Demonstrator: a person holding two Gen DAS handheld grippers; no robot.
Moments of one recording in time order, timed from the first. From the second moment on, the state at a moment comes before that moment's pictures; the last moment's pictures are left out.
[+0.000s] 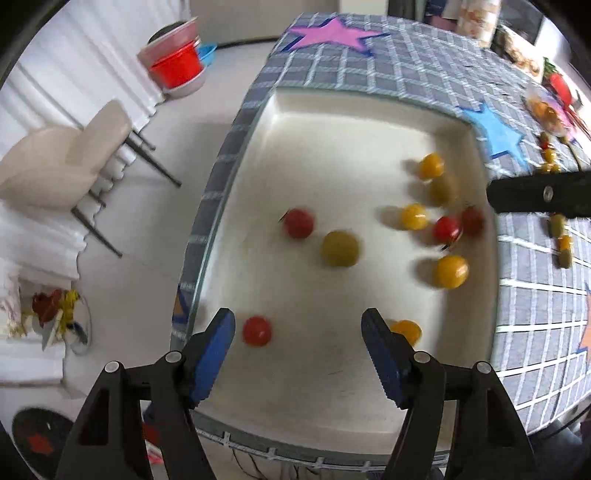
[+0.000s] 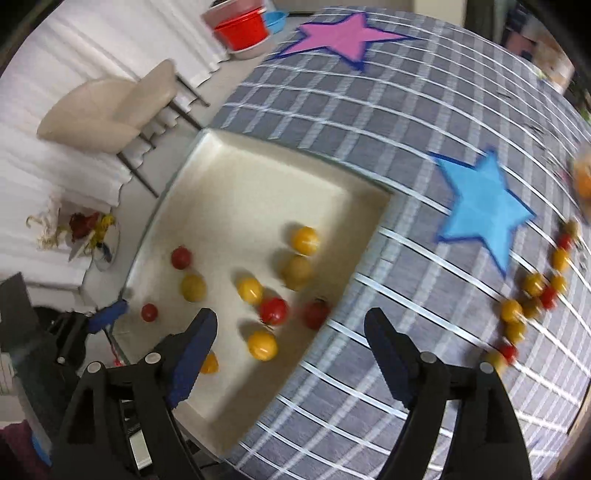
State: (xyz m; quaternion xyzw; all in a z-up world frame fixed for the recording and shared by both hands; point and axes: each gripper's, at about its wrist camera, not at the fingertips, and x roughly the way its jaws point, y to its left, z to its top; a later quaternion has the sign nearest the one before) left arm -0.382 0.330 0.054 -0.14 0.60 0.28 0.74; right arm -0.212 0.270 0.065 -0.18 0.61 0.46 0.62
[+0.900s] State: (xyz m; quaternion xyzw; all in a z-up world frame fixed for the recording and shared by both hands) left arm -0.182 0.175 0.033 -0.04 0.61 0.04 0.79; right arm -0.073 0.054 0.022 -0.08 0.66 0.26 0.70
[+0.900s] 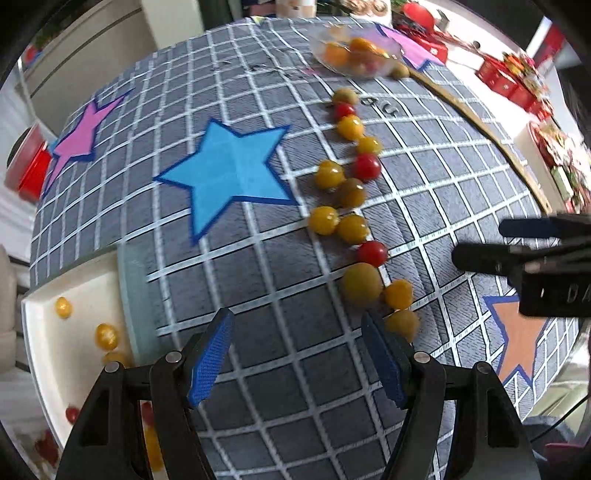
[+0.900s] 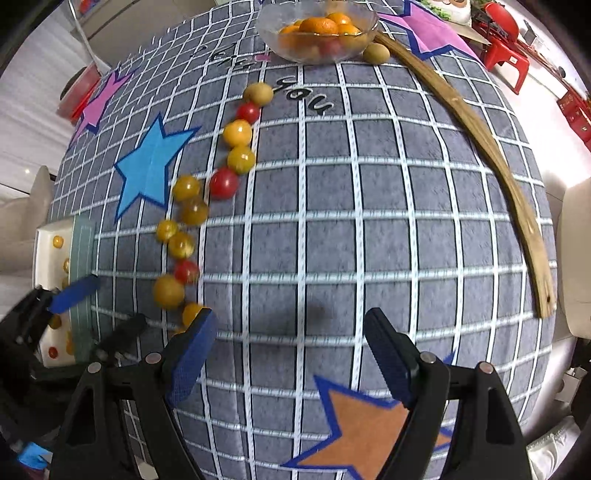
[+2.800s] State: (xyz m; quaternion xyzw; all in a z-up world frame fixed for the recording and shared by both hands) left arm -0.229 0.183 0.071 -0.09 0.61 0.05 0.79; right arm -0.118 0.066 0.034 -0.06 0.65 0.33 0.68
